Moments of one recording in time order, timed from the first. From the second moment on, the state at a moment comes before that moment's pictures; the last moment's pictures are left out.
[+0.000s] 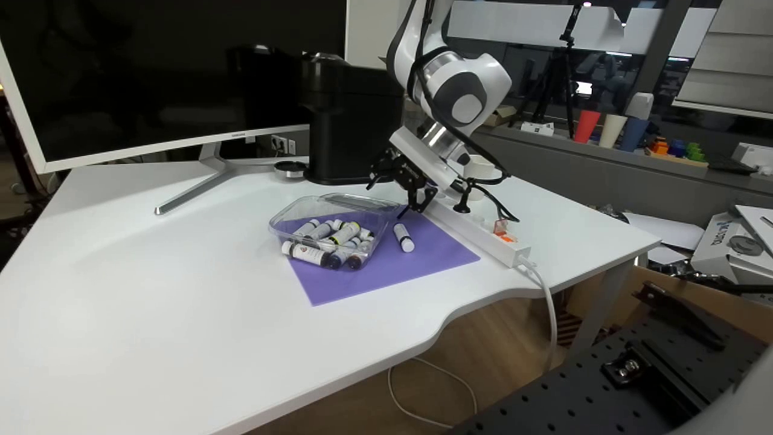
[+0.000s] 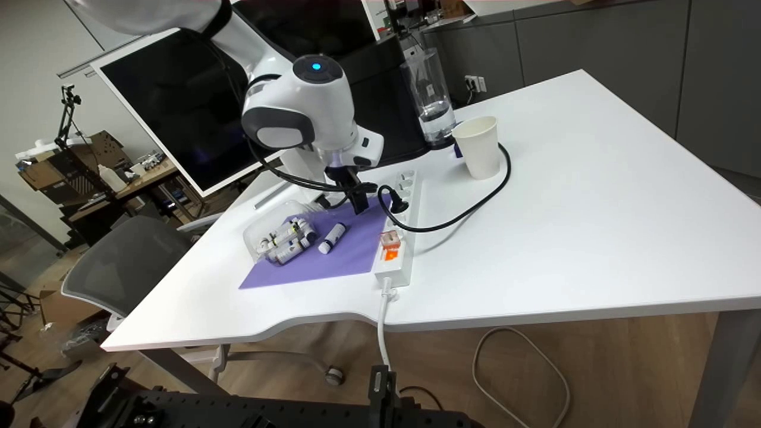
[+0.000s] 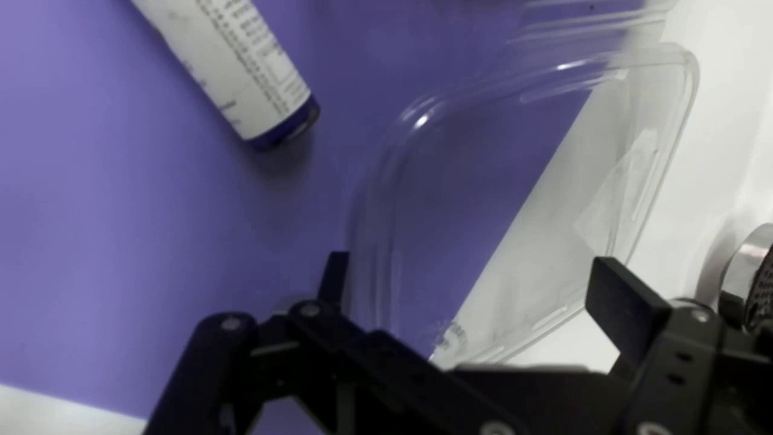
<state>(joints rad) -0.21 0.67 0.05 -2.01 1.28 2.70 -0.50</state>
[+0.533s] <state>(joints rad) -0.26 0.67 0.06 -1.99 1.34 2.53 -0.79</state>
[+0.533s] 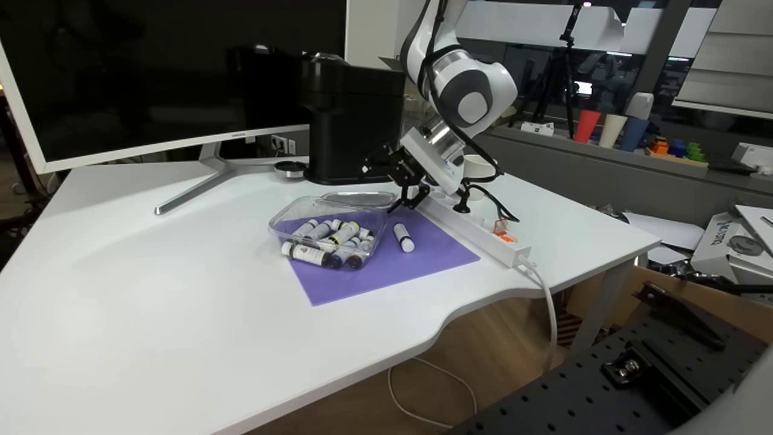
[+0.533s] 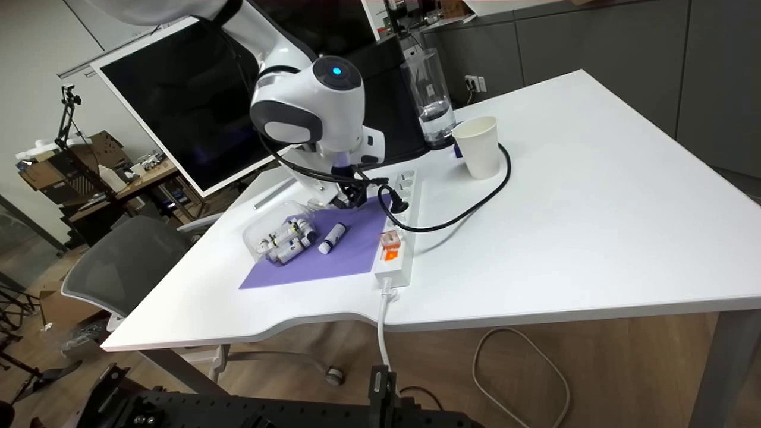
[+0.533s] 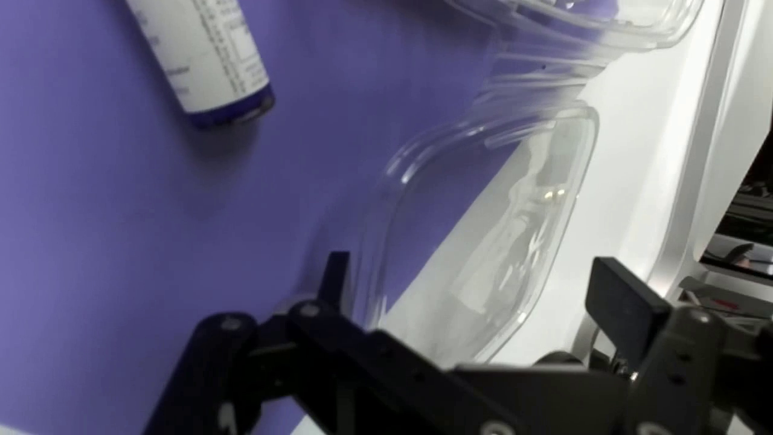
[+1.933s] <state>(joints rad) -0.10 0.39 -0.01 -2.21 1.33 2.58 -1.48</state>
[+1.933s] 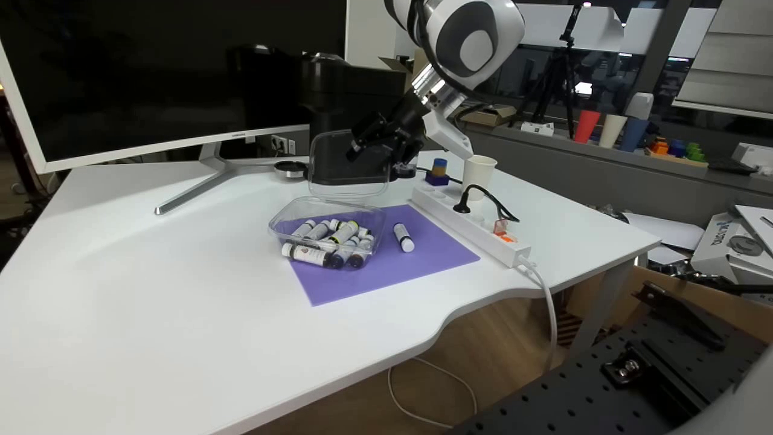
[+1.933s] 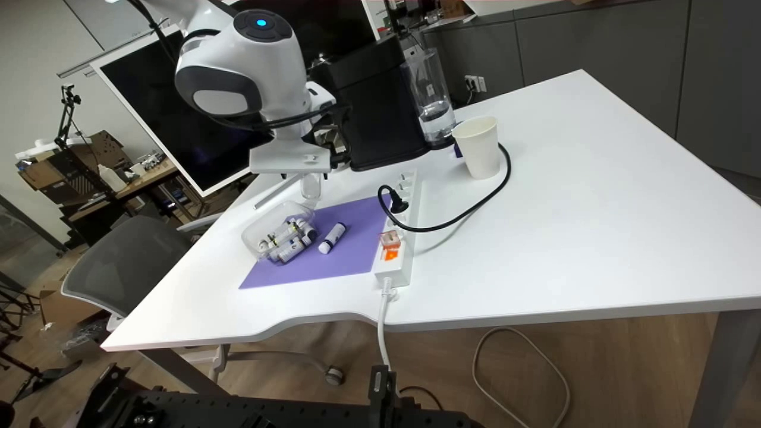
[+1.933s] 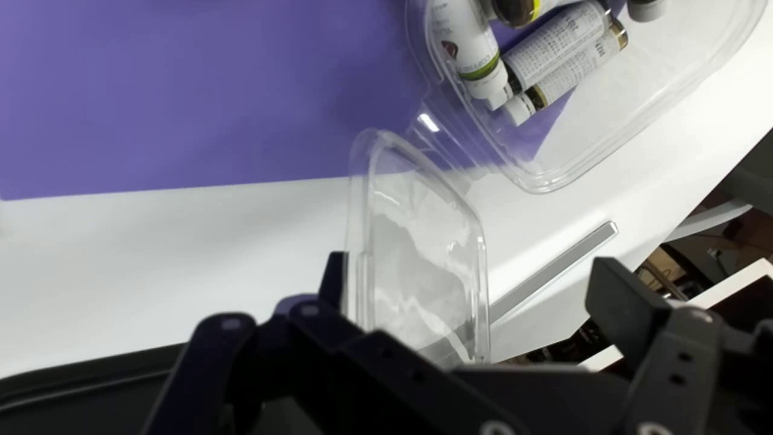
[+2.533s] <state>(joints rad) -0.05 0.32 0.00 -2.26 1.20 2.60 -1.59</state>
